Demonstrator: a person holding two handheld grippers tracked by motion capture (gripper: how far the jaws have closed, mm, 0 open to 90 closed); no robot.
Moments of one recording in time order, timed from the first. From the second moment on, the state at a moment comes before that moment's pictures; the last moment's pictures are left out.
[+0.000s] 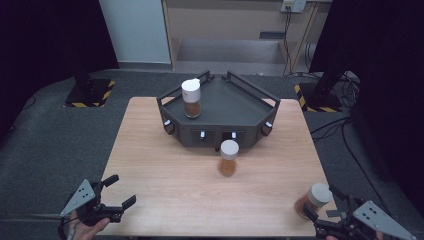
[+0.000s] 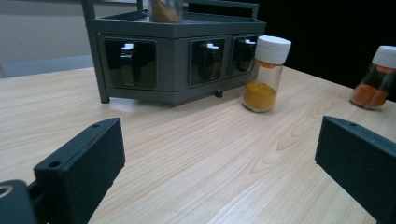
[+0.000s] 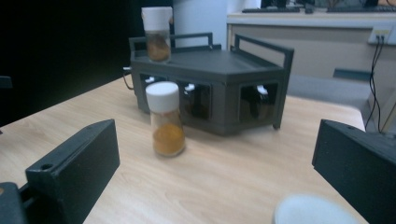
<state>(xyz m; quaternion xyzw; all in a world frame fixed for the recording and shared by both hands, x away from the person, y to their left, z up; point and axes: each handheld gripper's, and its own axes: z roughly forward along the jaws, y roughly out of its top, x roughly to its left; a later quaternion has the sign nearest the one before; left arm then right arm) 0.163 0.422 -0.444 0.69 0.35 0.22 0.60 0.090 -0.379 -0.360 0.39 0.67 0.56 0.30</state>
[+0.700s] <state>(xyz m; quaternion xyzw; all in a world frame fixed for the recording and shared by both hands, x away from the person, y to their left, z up) 0.163 0.420 -0.445 0.69 0.35 0.22 0.60 0.167 -0.319 -0.294 0.32 0.73 0.55 0.27</state>
